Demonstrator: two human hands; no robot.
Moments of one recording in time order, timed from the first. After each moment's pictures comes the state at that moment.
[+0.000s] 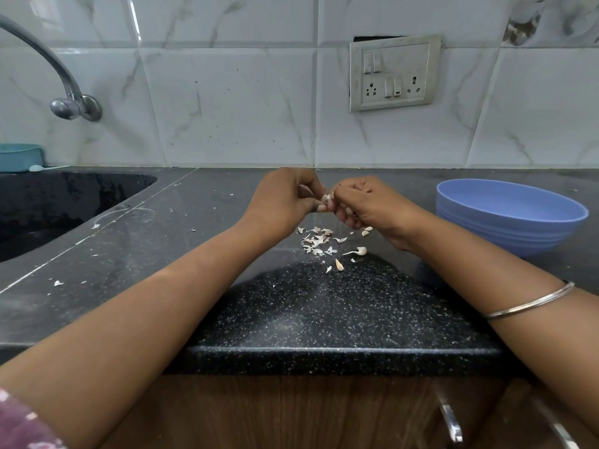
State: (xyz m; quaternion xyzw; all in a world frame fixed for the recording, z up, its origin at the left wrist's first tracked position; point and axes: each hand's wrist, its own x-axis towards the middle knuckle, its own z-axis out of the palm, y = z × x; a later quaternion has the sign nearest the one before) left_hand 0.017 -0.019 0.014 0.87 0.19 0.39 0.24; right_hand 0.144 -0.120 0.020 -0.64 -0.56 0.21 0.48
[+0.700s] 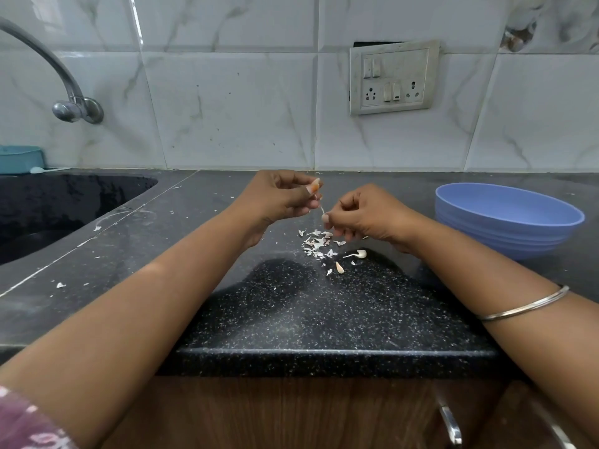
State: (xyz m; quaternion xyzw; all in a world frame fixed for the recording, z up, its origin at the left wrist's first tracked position) left_hand 0.006 -0.009 0.019 0.73 0.16 0.34 0.57; right_hand 0.151 -0.122 0.015 -0.69 -0.57 0.18 0.41
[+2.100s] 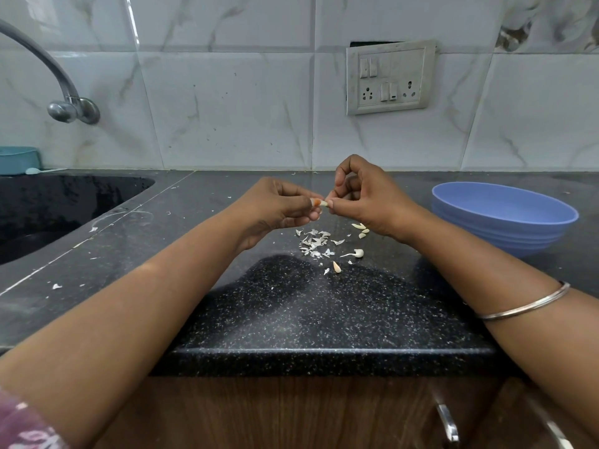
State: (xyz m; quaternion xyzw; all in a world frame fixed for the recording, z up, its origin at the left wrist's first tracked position) left_hand 0.003 -0.013 0.018 0.74 0.18 0.27 0.59; right_hand 0.155 -0.123 0.023 -0.63 -0.61 0.08 0.48
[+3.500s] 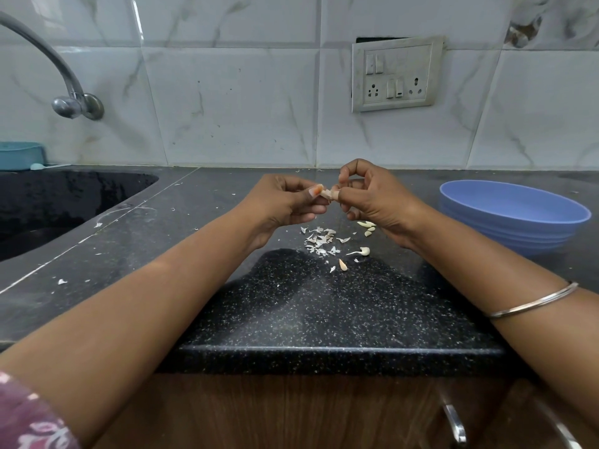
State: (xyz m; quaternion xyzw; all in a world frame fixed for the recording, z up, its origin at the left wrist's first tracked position) left_hand 0.009 -0.011 0.013 0.69 0.17 0.30 0.63; right_hand 0.147 -0.121 0.022 -0.57 -0.53 0.24 0.58
